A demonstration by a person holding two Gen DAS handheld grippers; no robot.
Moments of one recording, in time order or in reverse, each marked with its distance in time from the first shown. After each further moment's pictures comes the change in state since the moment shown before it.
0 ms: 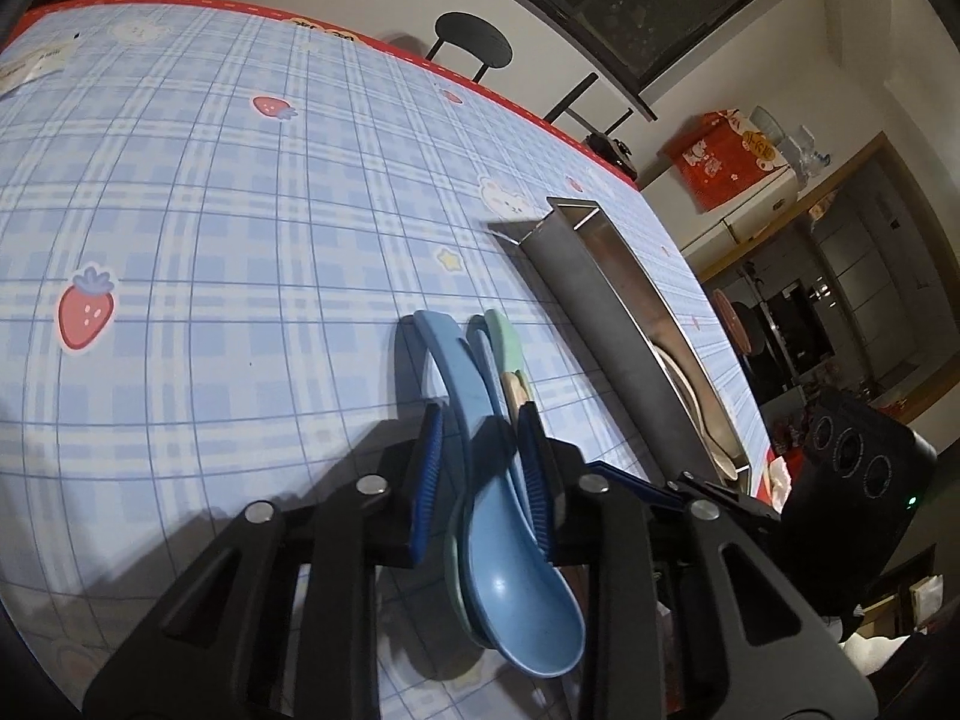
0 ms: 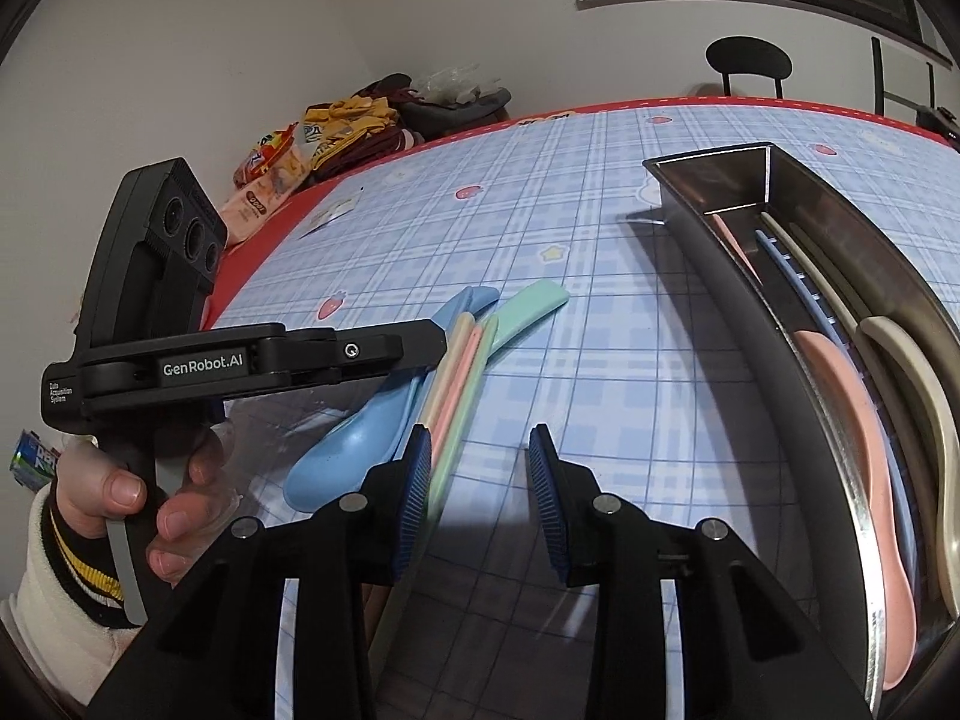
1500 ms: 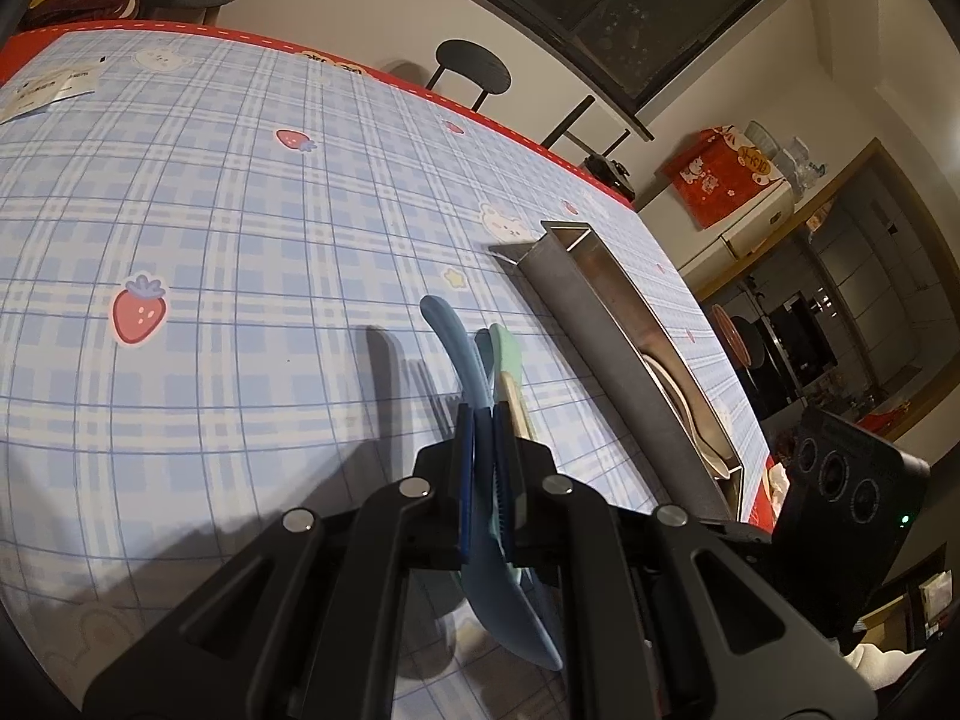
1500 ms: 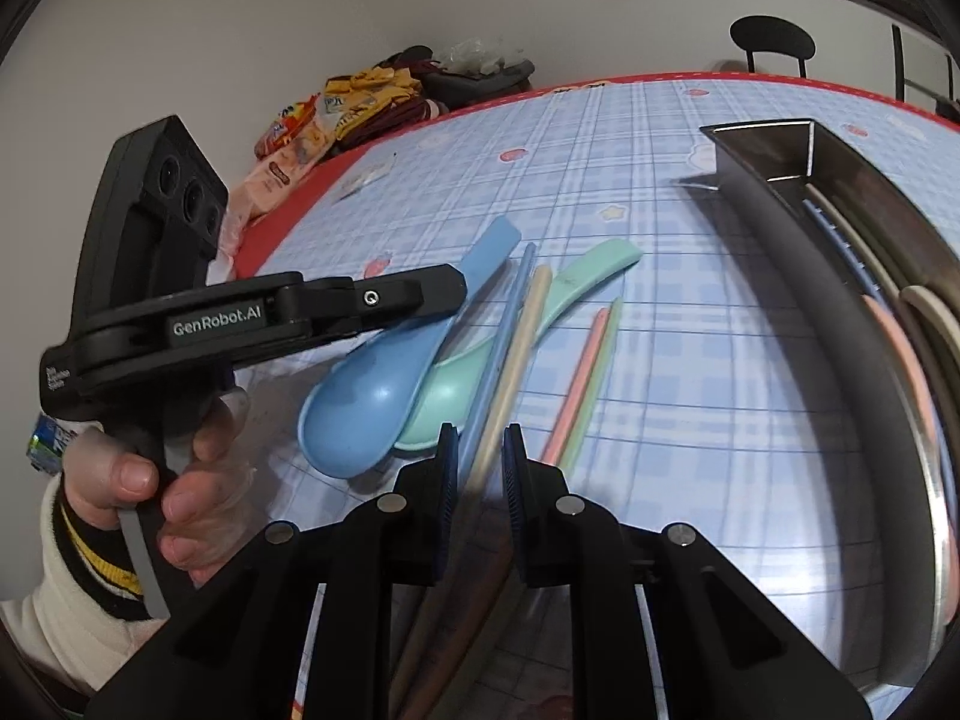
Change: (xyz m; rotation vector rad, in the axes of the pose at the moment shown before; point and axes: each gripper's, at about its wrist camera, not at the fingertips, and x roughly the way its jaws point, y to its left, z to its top) left arm -0.041 0.003 -0.012 0.018 -0.067 0.015; right arm 0.007 0.027 -0.011 0.007 0.071 0.048
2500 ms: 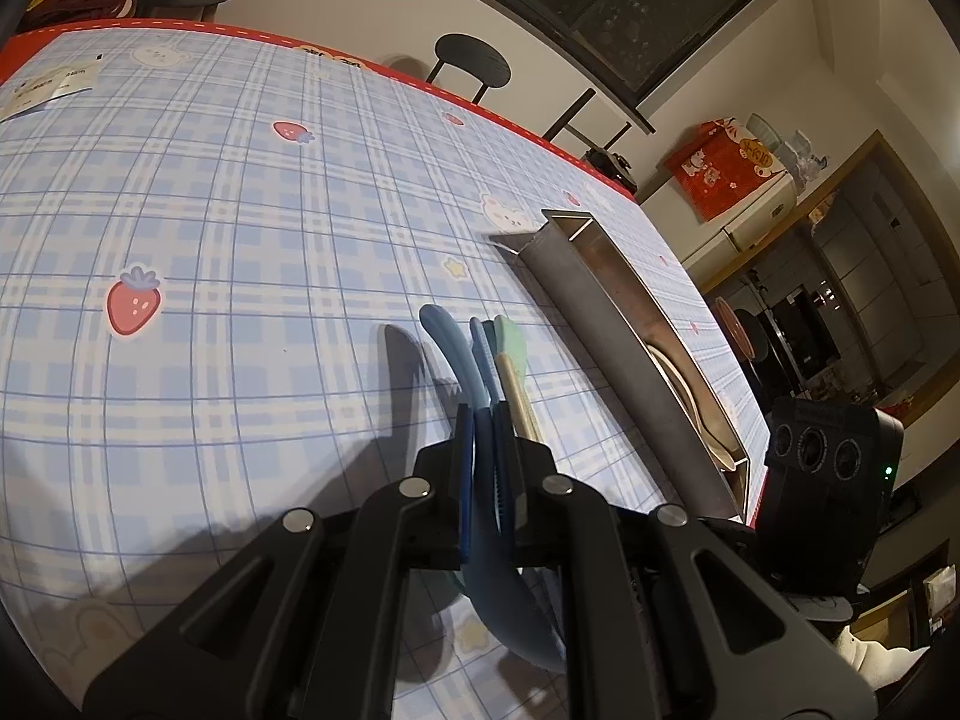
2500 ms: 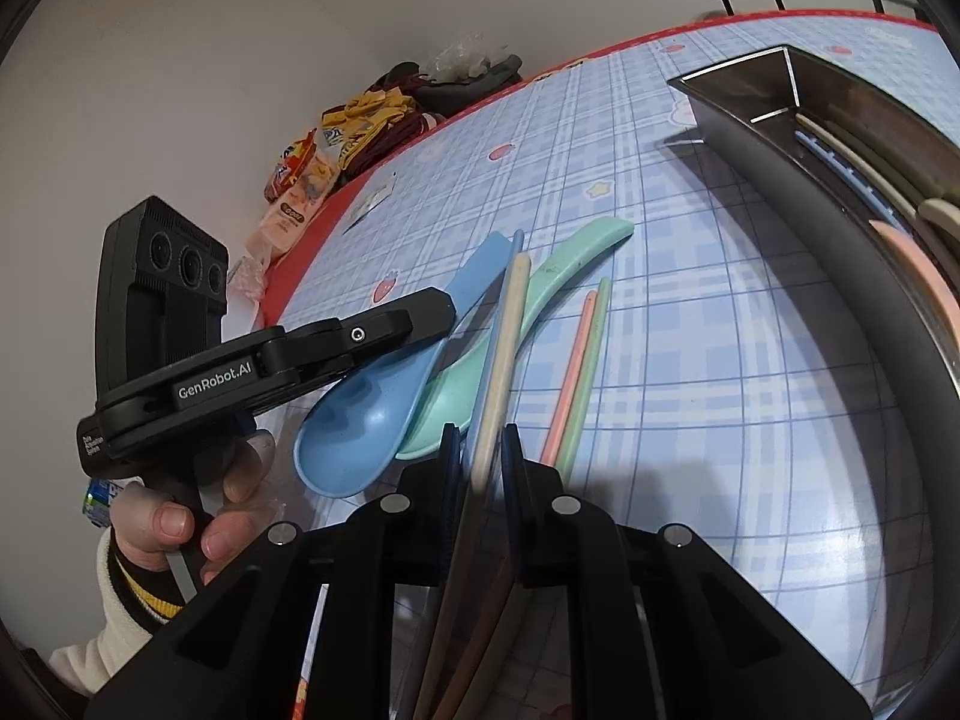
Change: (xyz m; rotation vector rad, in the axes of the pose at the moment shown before) left arm 0.007 -0.003 -0.004 0.010 0.014 0.009; right arm -0.008 -0.027 -0.008 0.161 -0.008 0.137
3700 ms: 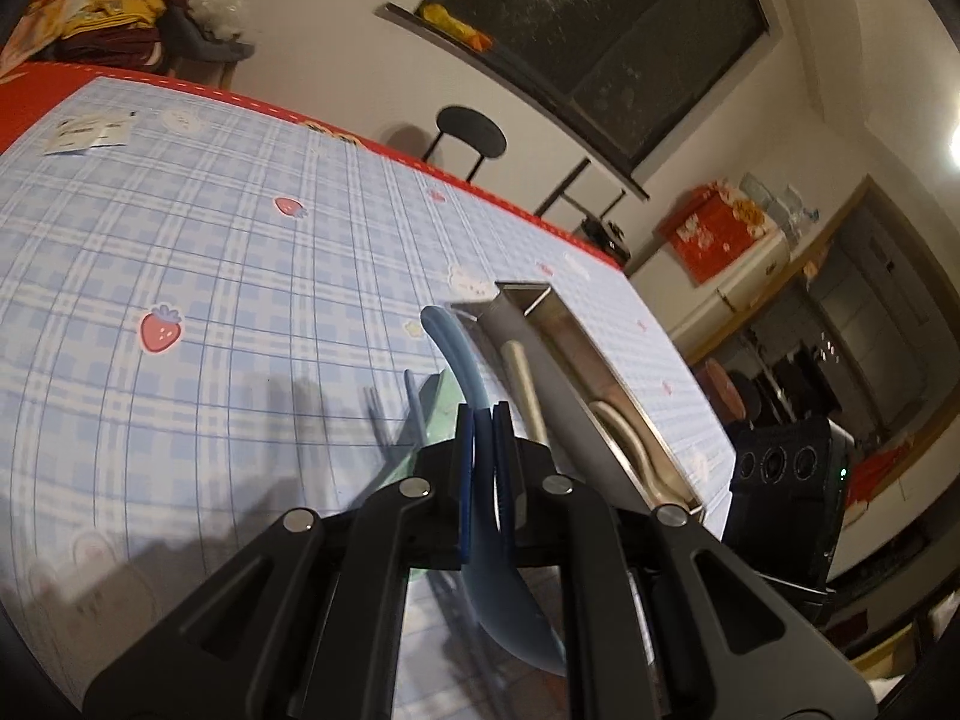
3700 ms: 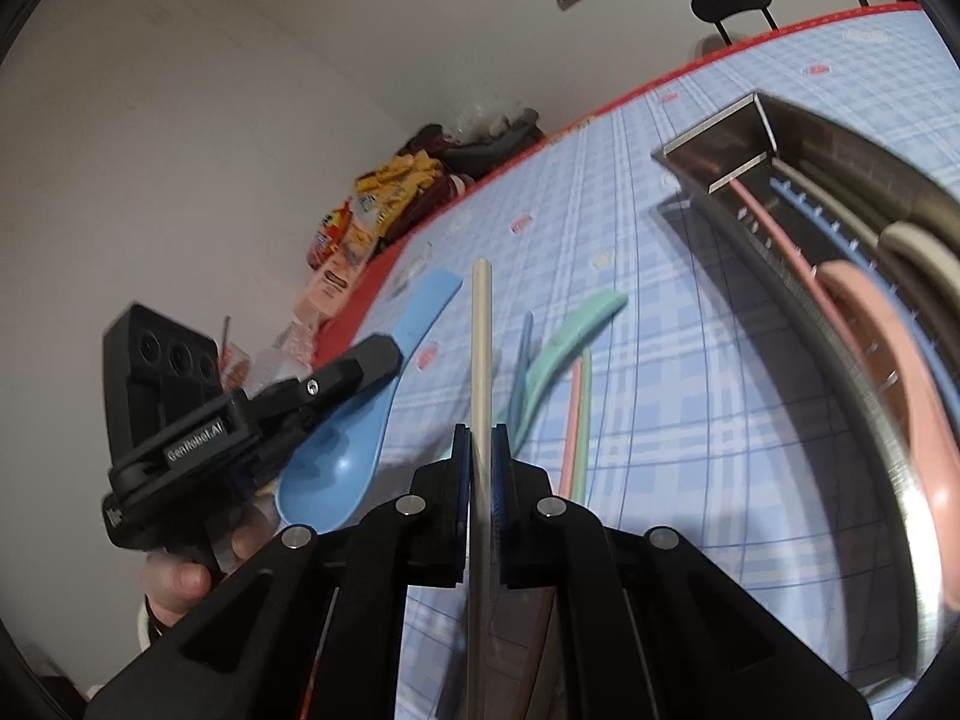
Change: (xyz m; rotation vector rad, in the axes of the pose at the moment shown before) left arm -0.046 -0.037 -0.008 -0.043 -0.196 0.015; right arm -0.040 -0.008 0.010 0.052 -0.145 0.126
